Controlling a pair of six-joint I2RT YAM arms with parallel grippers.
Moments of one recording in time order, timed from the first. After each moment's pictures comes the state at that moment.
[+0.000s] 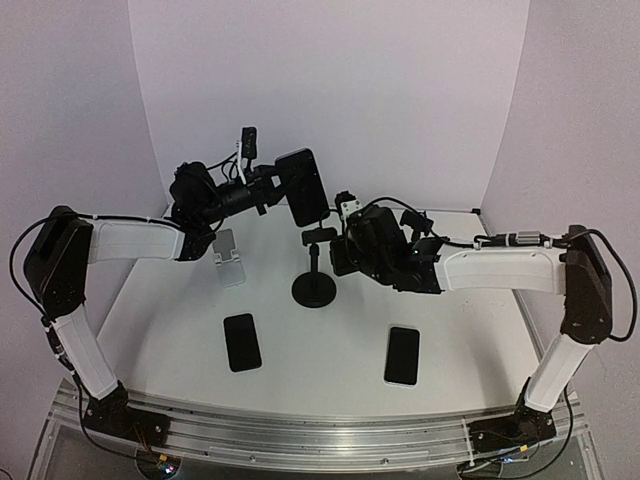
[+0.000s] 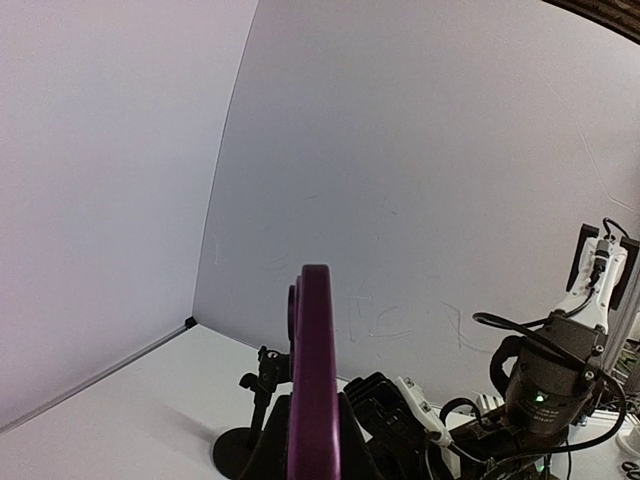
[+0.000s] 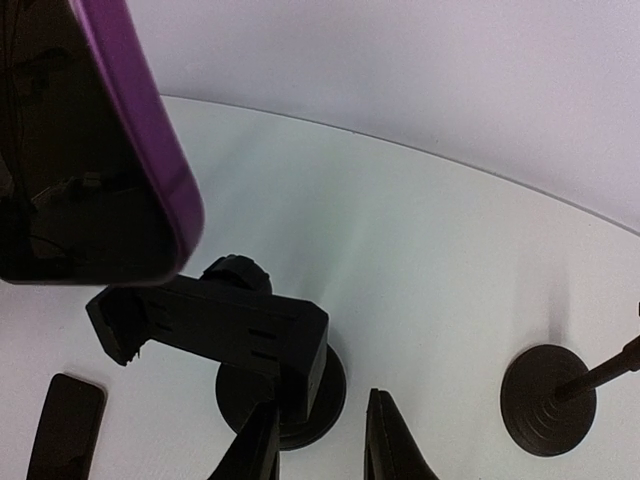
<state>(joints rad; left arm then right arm) -0.58 1.74 1.15 0.98 0.68 -0.45 0.94 1.75 1.25 -0.01 0.47 0.27</state>
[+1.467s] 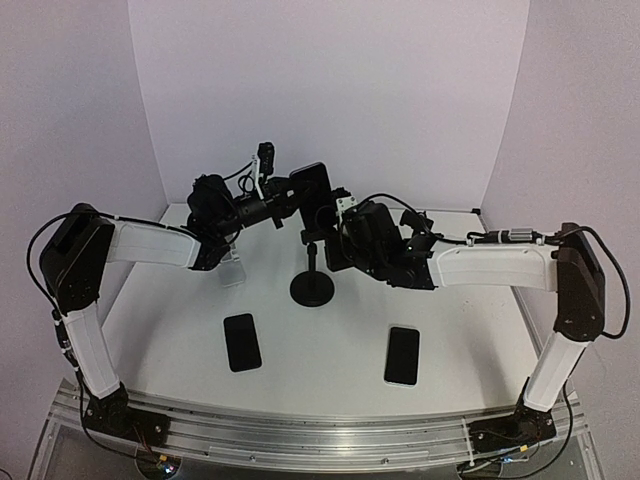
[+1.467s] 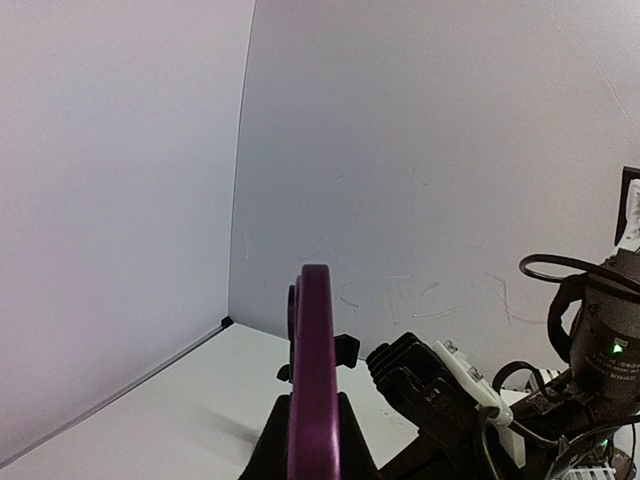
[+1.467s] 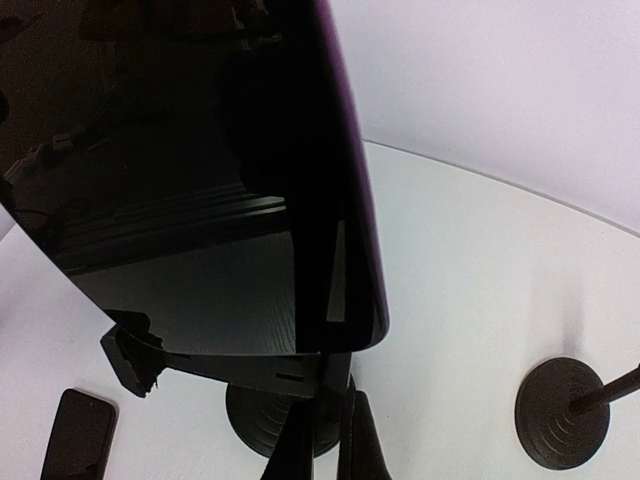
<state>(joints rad) -0.64 1.84 1.15 1.02 0.59 -0.27 0.94 1.79 1.30 0.00 0.44 0.27</state>
